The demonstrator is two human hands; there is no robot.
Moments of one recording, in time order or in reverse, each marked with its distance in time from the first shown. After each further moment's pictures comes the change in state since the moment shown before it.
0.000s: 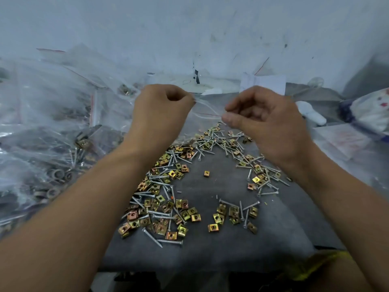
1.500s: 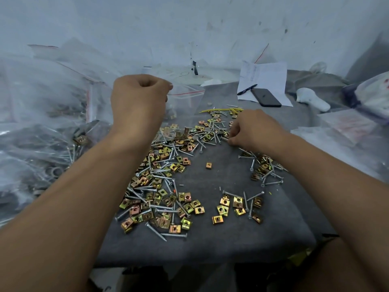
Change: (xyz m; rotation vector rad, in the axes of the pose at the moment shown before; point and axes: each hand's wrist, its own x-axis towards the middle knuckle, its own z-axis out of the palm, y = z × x) left_hand 0.008 -0.010 -0.012 -0.125 0.176 -0.128; right_hand 0.036 0.075 0.009 -1.119 -0.295 0.381
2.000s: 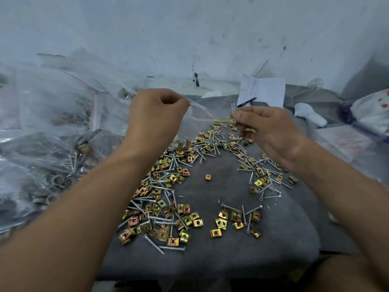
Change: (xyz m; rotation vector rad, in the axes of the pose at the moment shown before) left_hand -0.006 0.004 0.006 0.106 -0.147 0.102; right_hand -0.015 0.021 -0.021 1.412 -0.010 -0.140
